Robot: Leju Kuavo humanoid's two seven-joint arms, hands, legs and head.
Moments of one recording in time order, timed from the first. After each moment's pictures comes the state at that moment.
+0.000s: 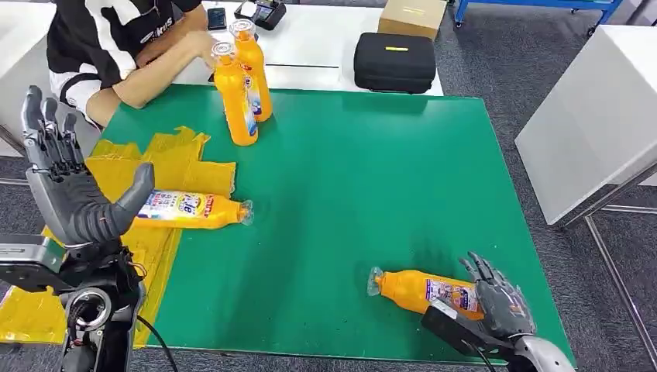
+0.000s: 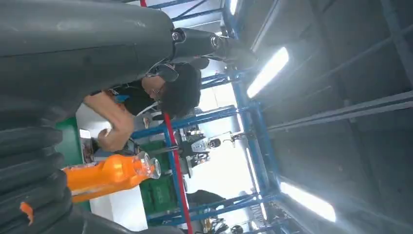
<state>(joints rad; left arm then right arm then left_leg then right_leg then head) -0.17 -0.10 -0.11 -1.70 -0.25 0.26 -0.54 0.32 -0.14 -0.20 -1.69 1.18 0.32 -0.10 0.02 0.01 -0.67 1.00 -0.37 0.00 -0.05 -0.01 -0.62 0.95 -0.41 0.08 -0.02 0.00</state>
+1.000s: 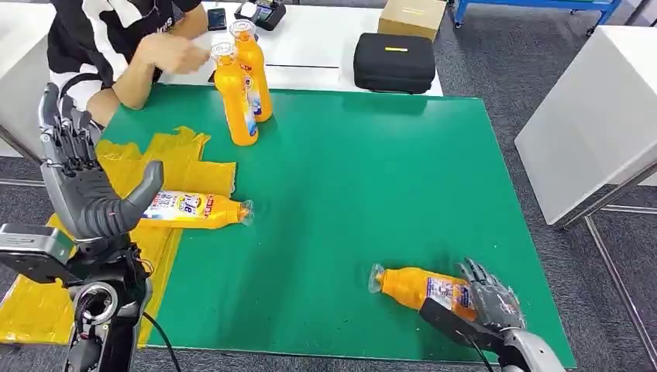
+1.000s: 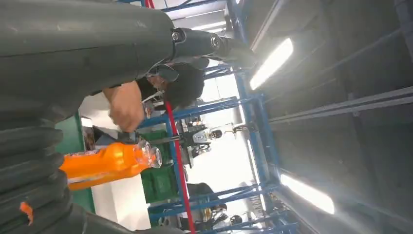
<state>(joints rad) -0.20 -0.10 -0.13 -1.66 -0.22 0.26 -0.54 0.22 -0.11 -0.23 -1.48 1.20 0.32 -0.08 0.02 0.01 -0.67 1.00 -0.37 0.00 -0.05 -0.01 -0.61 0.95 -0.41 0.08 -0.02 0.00</state>
